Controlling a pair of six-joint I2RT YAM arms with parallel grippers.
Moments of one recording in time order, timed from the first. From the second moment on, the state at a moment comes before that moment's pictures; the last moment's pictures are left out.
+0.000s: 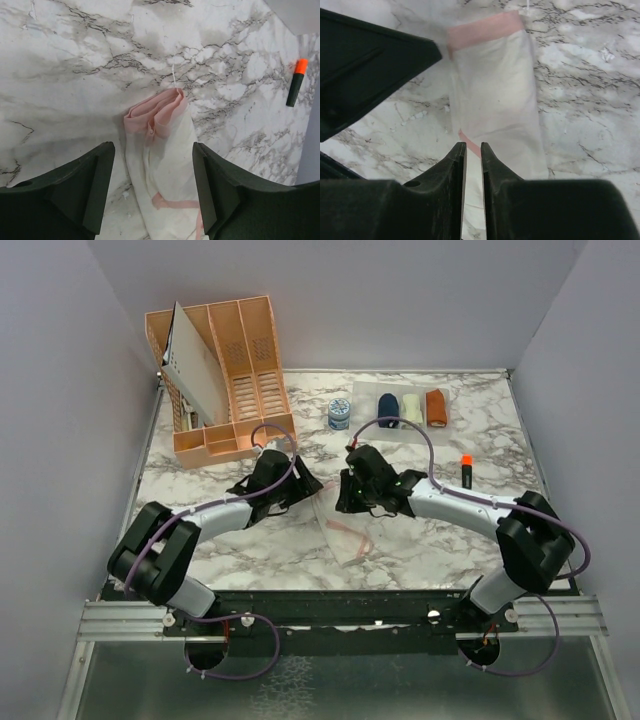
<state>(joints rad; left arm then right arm) -0.54 1.46 0.65 0.19 0.06 -0.91 0.81 1.57 0.99 -0.30 0.03 0.60</state>
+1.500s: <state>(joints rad) -0.54 1.70 0.76 0.19 0.09 -0.86 0.79 1.48 0.89 -0.21 -0.20 0.44</state>
